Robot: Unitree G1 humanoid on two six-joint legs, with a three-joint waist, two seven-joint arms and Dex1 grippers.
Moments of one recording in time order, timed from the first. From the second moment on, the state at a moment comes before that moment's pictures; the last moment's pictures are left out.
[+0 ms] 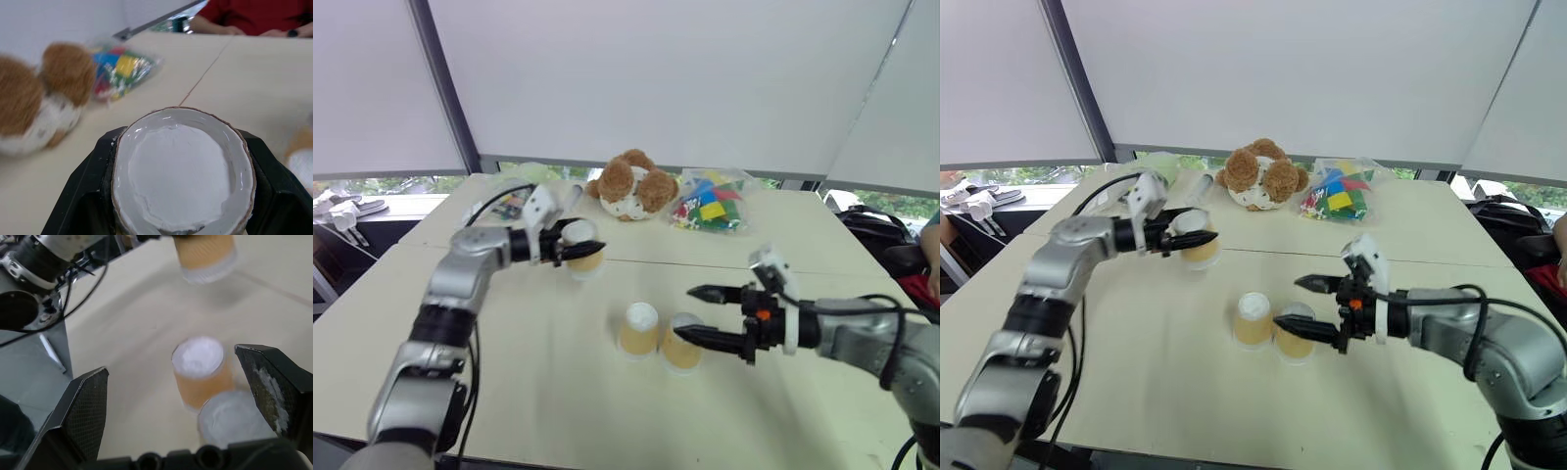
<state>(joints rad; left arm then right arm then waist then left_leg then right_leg) -1.02 0.49 -0.07 0.45 -0.30 0.35 -1.16 -0.38 -0.88 -0.22 -0.55 0.97 0.99 0.73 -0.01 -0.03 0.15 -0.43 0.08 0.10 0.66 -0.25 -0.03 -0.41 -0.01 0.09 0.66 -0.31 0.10</state>
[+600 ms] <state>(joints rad) -1.13 0.25 -0.21 0.60 -0.31 0.41 -1.43 -0.02 -0.90 -0.48 -0.76 1.06 1.02 0.52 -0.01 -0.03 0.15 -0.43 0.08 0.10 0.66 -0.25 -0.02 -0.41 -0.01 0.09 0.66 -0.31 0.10</state>
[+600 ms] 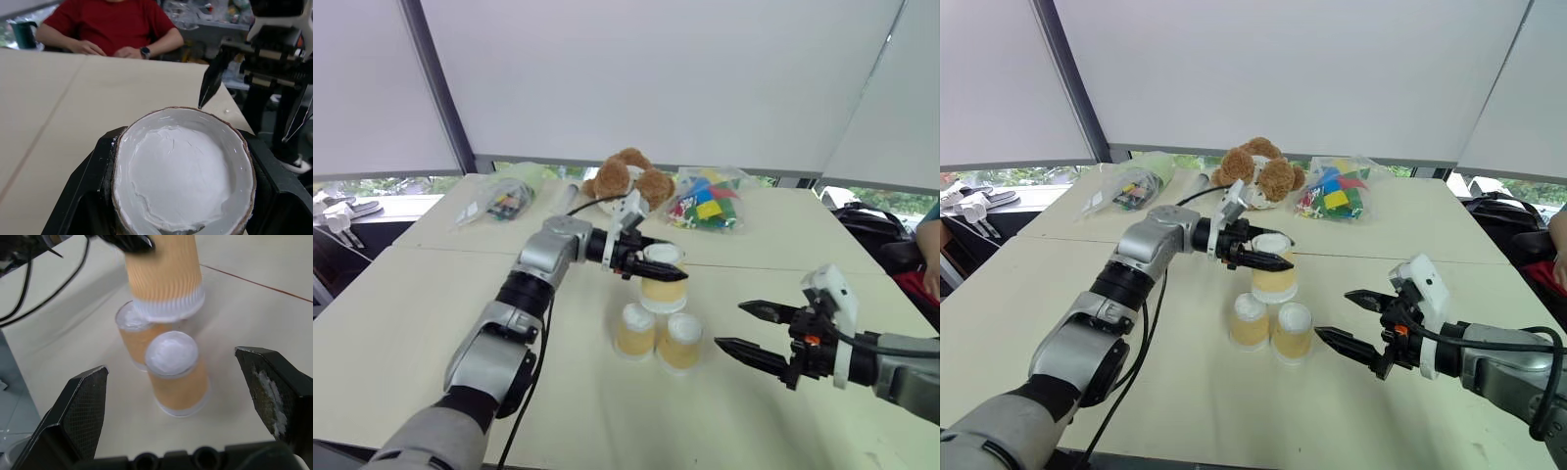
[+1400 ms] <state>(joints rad) -1.06 0.23 -0.25 0.51 -0.26 0.31 -1.43 0.03 -0.91 -0.48 -0.77 1.08 0.97 0.48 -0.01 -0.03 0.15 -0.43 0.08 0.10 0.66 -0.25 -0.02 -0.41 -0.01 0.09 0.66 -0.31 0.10</state>
